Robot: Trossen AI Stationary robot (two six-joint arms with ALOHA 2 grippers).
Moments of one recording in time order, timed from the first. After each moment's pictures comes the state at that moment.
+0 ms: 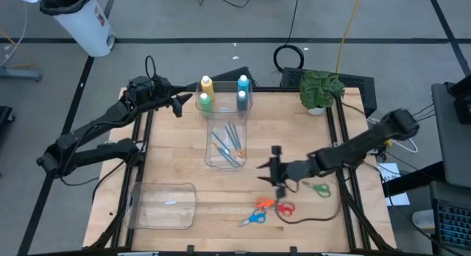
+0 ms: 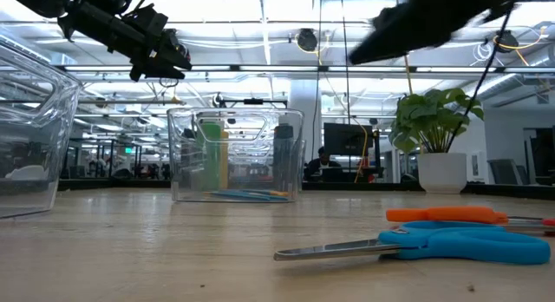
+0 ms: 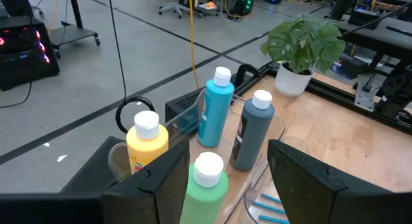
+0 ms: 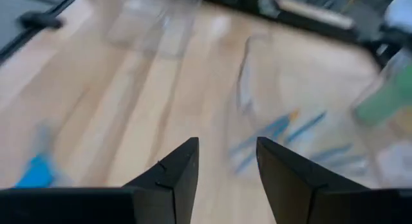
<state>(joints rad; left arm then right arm) 0.78 0.84 0.64 -0.07 0.23 -0.08 0.39 1.35 0.75 0.08 0.36 -0.03</state>
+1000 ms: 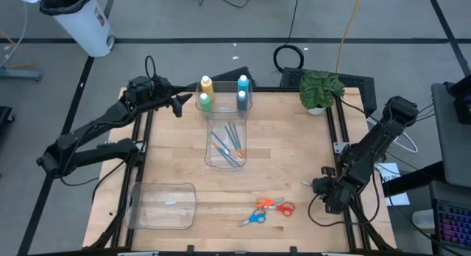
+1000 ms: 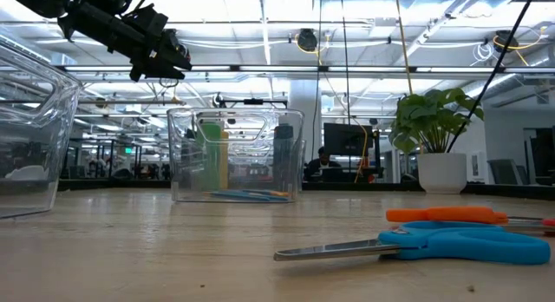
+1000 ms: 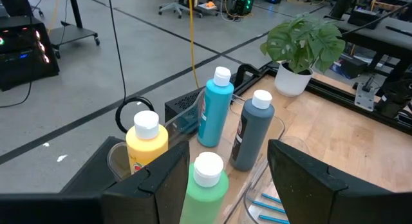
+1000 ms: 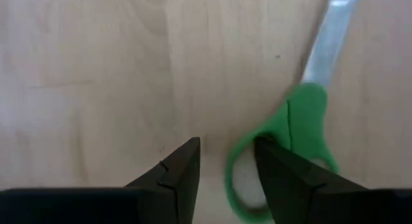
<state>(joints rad) 0.78 0.84 0.64 -0.07 0.23 -0.08 0.96 1.14 0.45 -0.61 0.08 1.06</state>
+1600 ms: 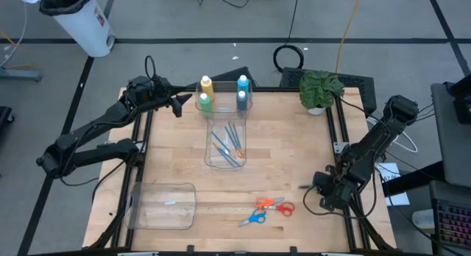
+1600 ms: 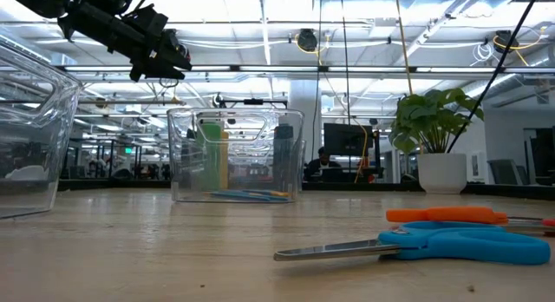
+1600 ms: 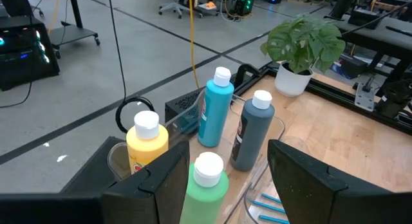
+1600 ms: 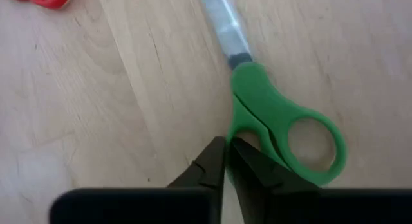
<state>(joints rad) 0.78 0.84 0.64 -0.07 0.23 -0.08 0.96 1.13 0.27 -0.58 0.16 1.32</state>
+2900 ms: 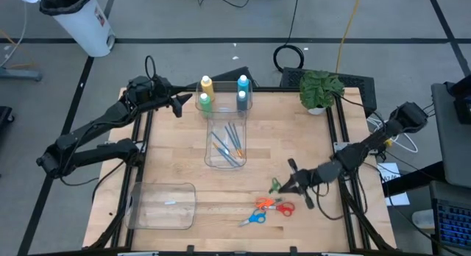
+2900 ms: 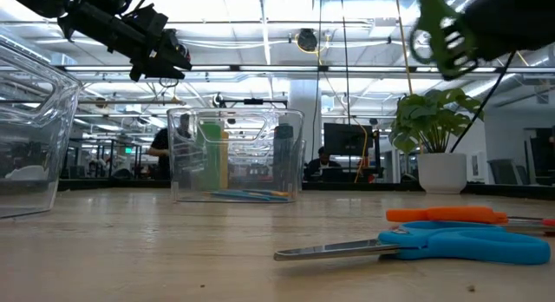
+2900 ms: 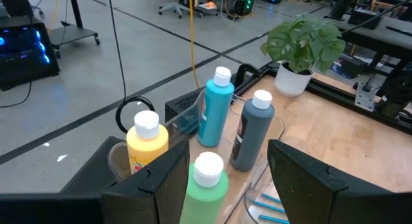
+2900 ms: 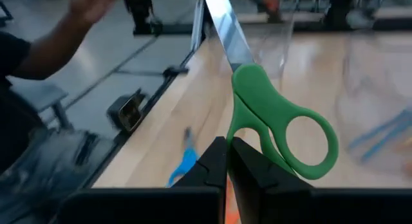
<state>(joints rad) 0.78 0.84 0.64 -0.07 0.23 -0.08 0.55 1.10 0.37 0.47 0.19 0.21</state>
